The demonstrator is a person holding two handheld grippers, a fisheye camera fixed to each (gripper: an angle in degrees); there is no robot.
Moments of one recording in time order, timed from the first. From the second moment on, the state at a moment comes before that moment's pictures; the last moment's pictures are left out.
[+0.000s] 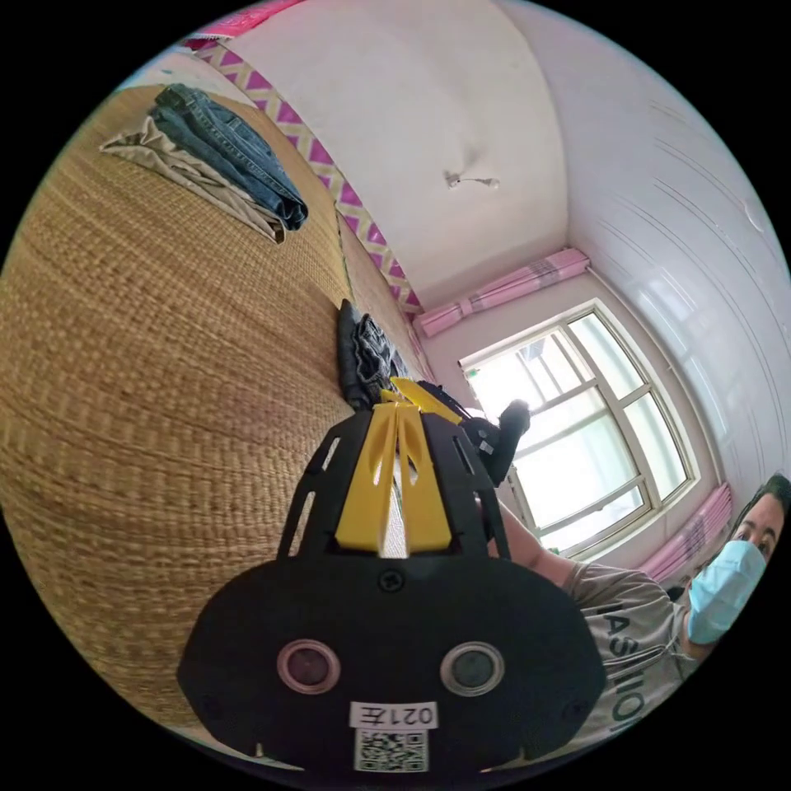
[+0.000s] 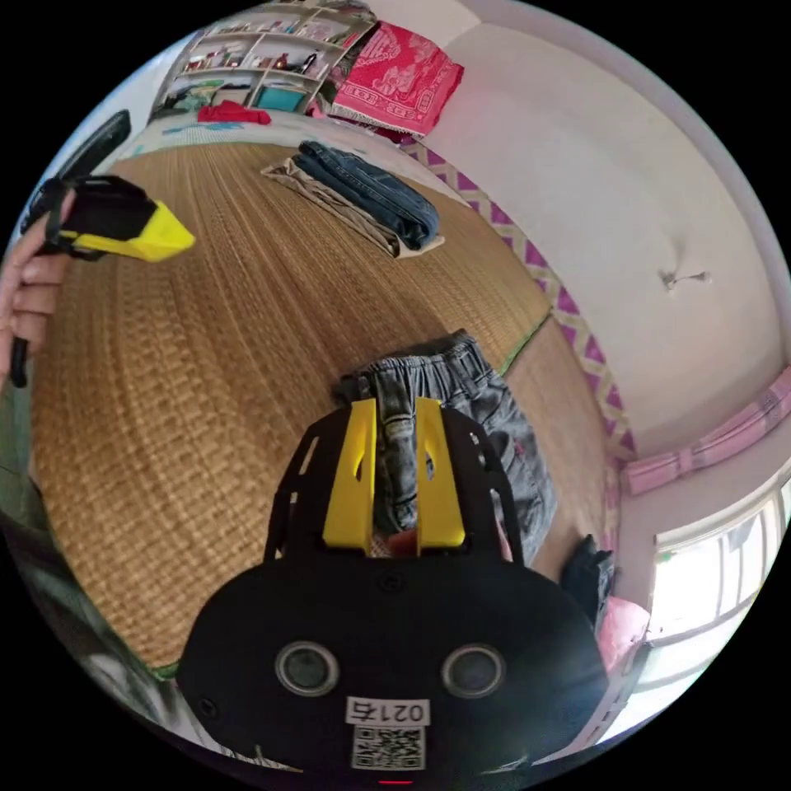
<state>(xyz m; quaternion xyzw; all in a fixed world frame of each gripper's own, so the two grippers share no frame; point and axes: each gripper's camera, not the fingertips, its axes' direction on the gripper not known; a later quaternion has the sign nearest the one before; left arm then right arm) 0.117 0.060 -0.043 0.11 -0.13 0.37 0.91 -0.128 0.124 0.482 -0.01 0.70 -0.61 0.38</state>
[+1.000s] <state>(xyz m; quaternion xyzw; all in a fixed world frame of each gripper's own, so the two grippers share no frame) 0.136 0.062 0.066 0.02 -0.18 0.39 0.90 -0.290 0.090 0.188 0.21 0.43 -0.52 0.71</state>
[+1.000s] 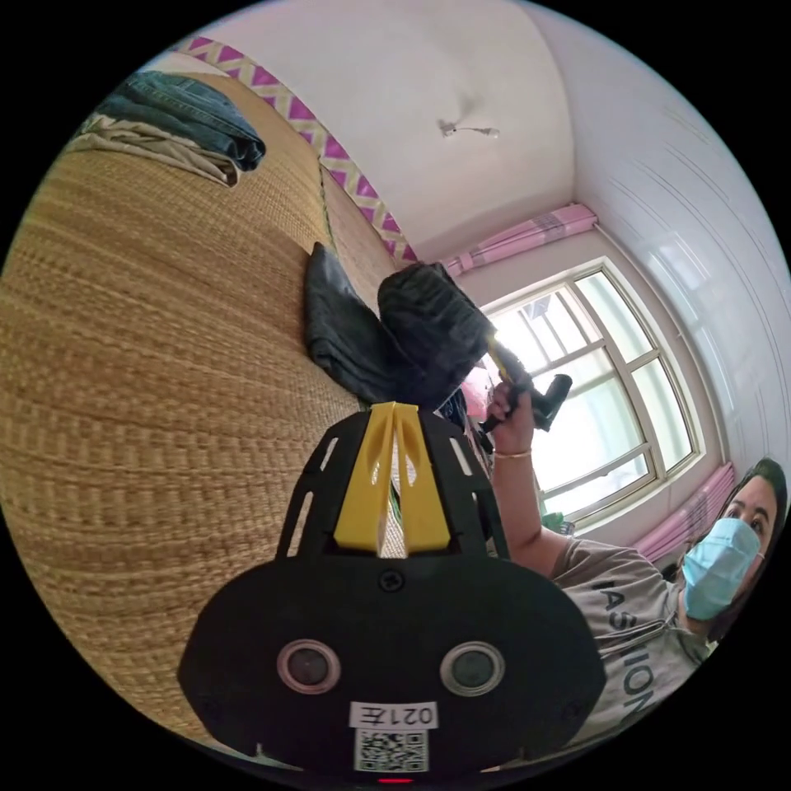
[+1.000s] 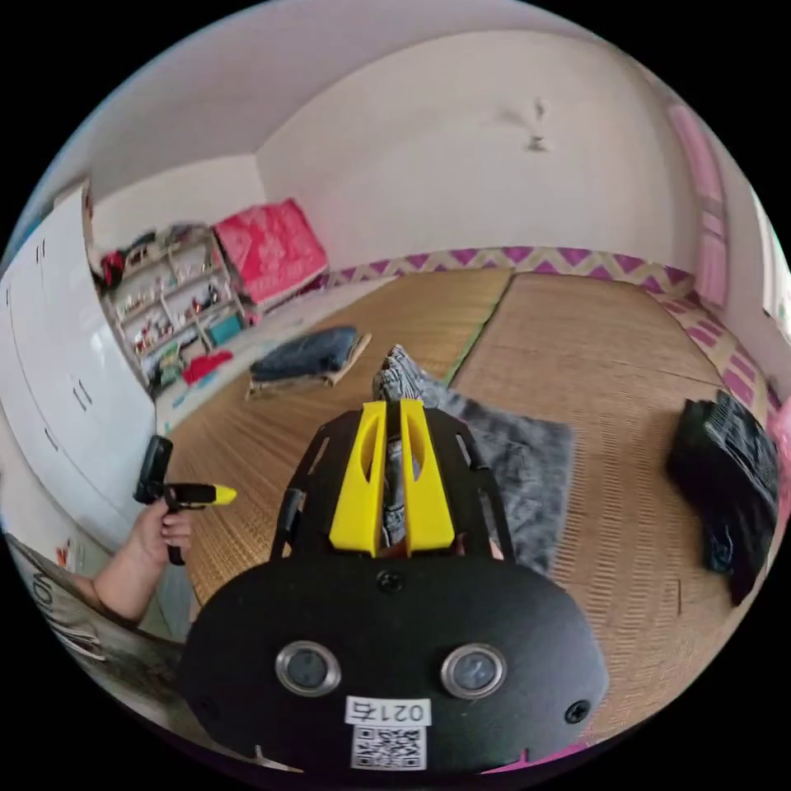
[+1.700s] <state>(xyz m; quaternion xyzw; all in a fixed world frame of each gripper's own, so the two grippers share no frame) 0.188 0.084 0.394 -0.17 -0.46 0.57 0.66 -0.080 0.158 -0.314 0.39 0.16 -0.37 0.83</state>
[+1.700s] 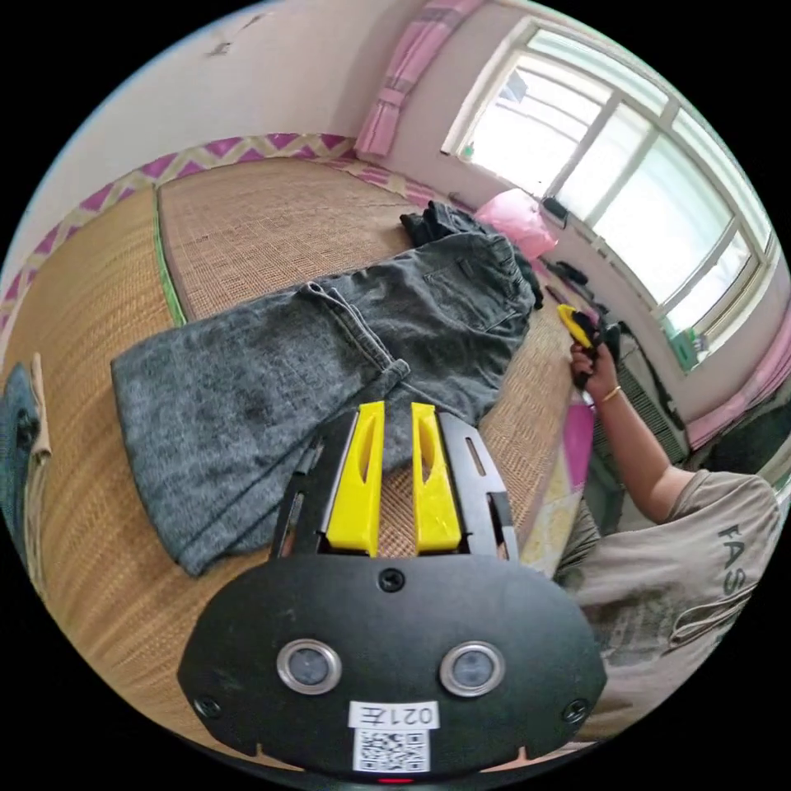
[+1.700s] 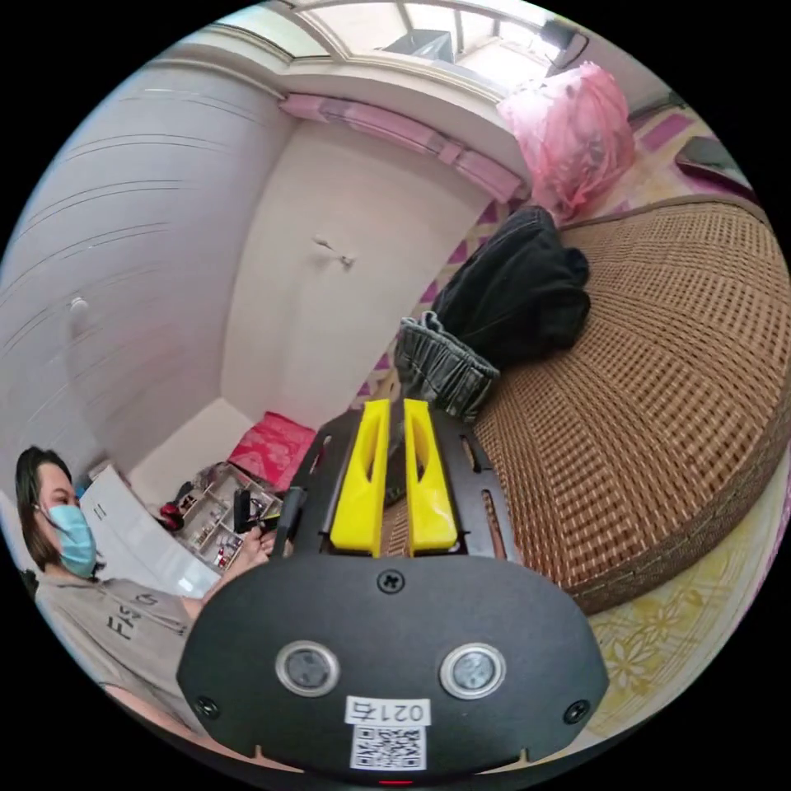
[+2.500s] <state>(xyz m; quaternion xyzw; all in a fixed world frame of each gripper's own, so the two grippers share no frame) 0.295 0.068 0.147 0.06 -0.31 0.53 0.79 -0.109 0.158 -0.288 0.29 0.24 -0.36 0.86</state>
